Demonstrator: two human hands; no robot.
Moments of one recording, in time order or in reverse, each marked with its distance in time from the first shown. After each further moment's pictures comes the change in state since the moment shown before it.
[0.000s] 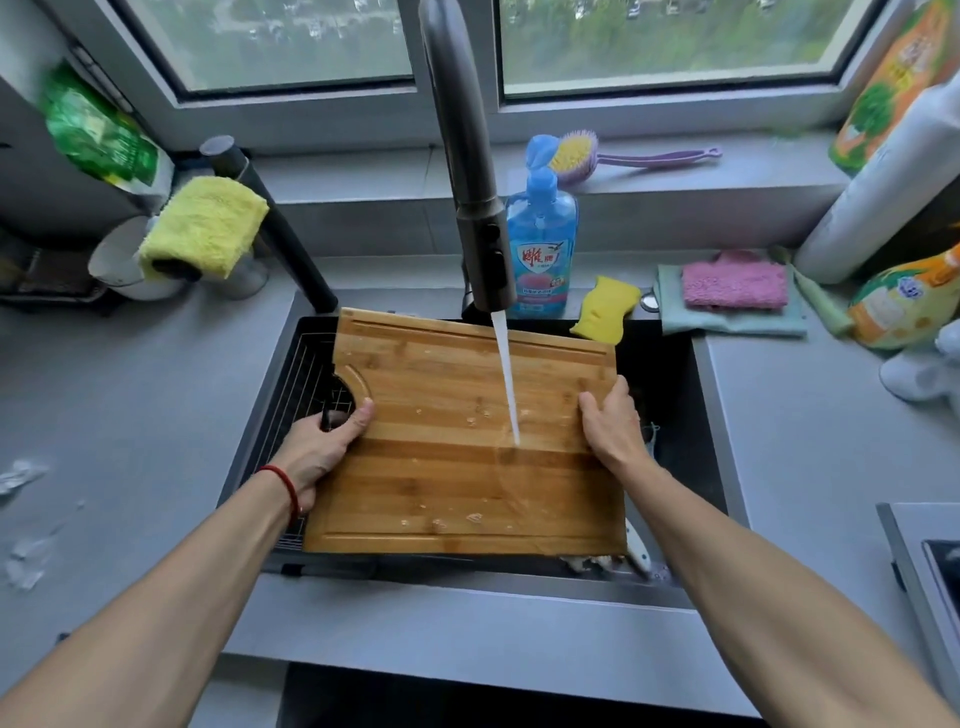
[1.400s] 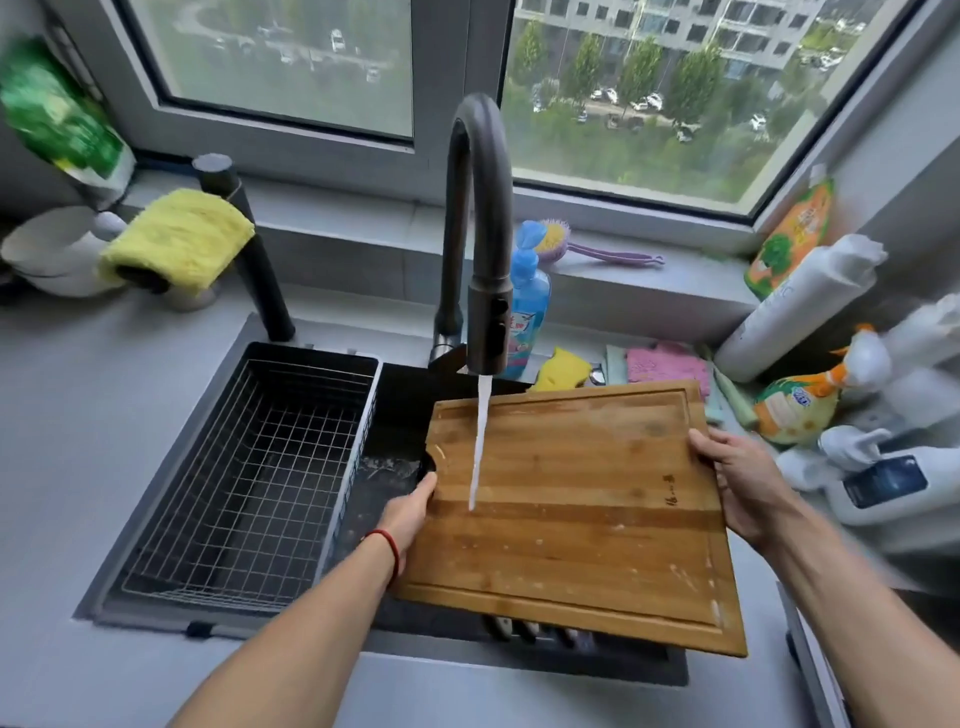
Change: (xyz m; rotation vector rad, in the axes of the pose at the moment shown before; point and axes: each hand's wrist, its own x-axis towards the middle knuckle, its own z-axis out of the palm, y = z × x) left_hand 0.026 -0.029 0.158 -0.138 -0.214 -0.233; right_hand -0.036 -0.029 -0.187 0.627 -0.047 0.120
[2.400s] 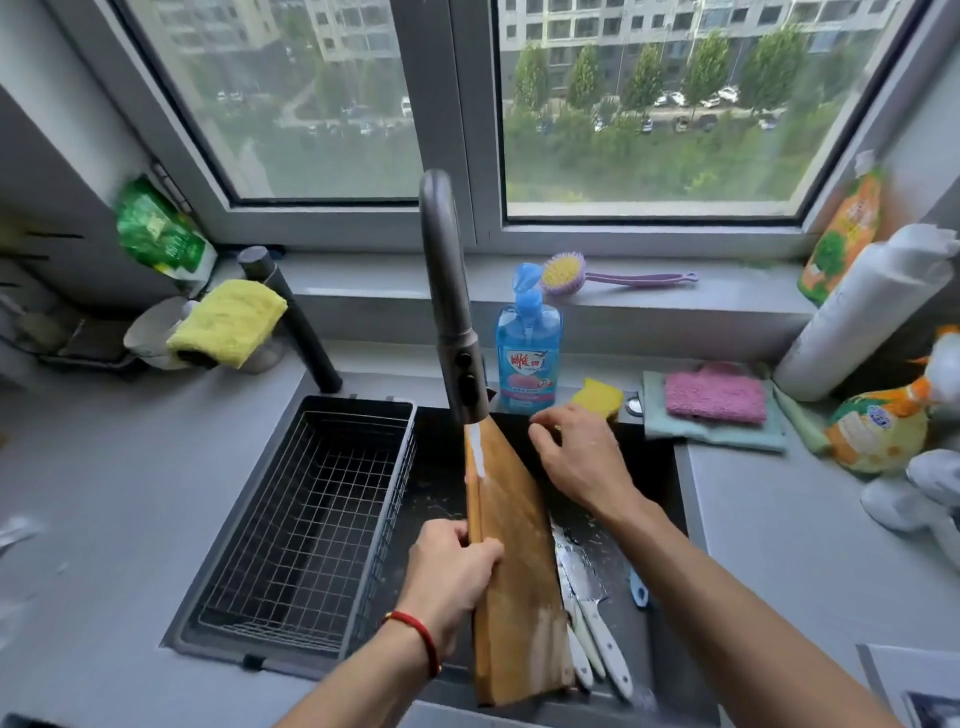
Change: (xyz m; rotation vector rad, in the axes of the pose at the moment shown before) left_hand -0.157 0.046 0.041 0.170 0.214 0.352; right_hand 0.026 -0.002 0.157 -0.959 -0.125 -0.575
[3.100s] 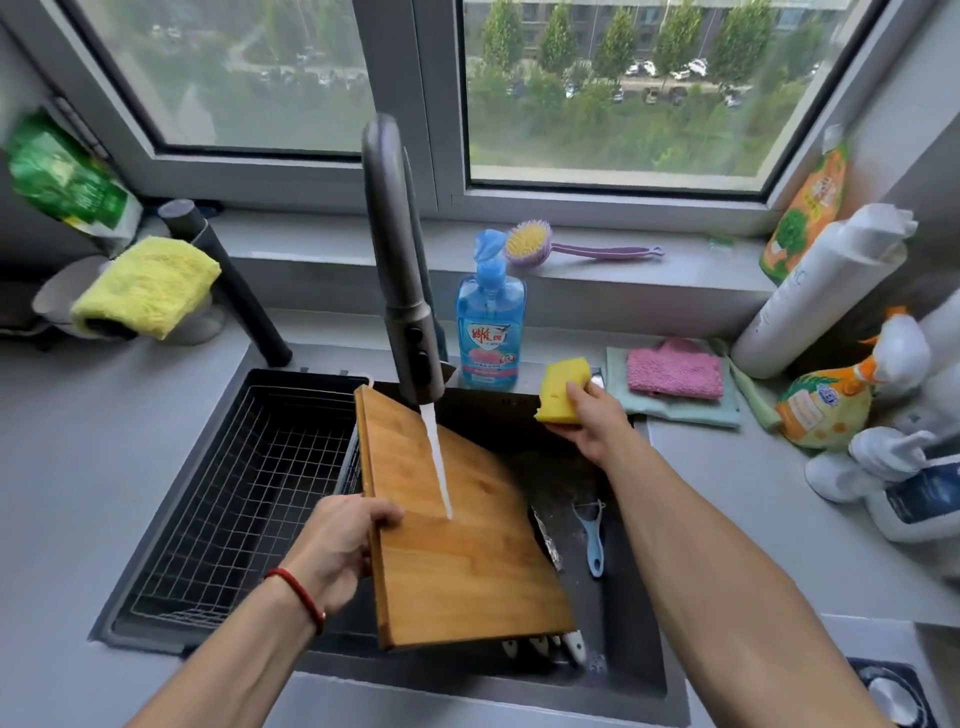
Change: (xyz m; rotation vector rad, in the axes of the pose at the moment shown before) left_hand 0.033 -0.006 -0.044 -0.271 -0.050 -0.228; right_hand 0.064 0.107 0.010 1.217 0.090 0.729
